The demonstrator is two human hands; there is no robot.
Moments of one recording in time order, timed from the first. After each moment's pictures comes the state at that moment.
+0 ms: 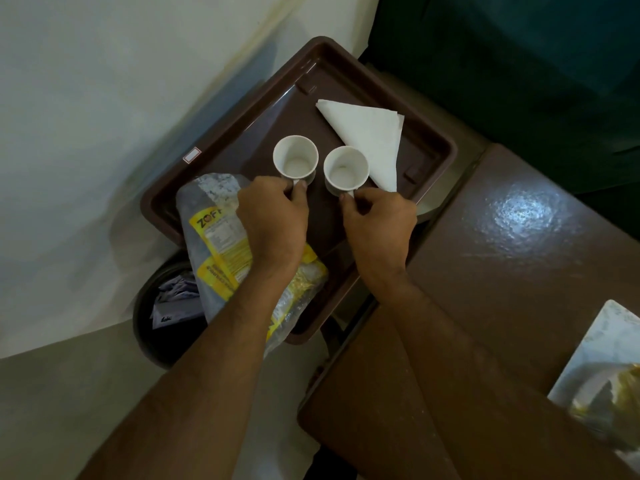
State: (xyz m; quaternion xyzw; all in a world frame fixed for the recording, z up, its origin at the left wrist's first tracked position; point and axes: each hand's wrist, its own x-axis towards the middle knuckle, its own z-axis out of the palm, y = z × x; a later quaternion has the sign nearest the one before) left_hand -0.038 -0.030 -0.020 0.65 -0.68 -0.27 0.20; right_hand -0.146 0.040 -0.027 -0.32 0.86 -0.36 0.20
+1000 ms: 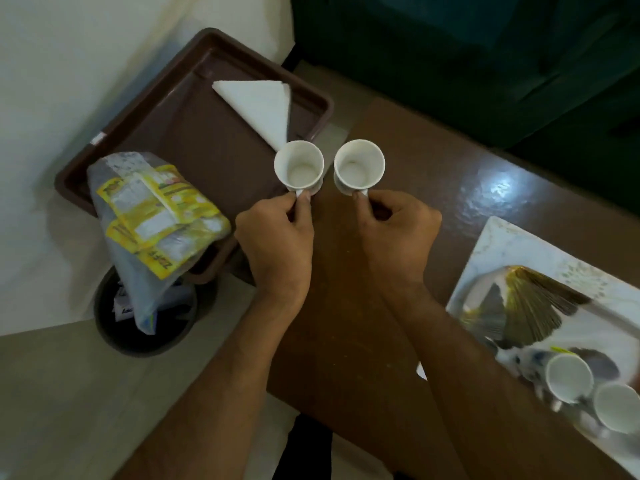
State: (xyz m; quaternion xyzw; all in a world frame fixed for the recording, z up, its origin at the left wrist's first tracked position) left_hand -0.121 0.158 0.039 0.58 -0.73 -0.25 0.25; right_hand -0.230 0.231 0.027 -0.28 0.84 -0.45 0.09
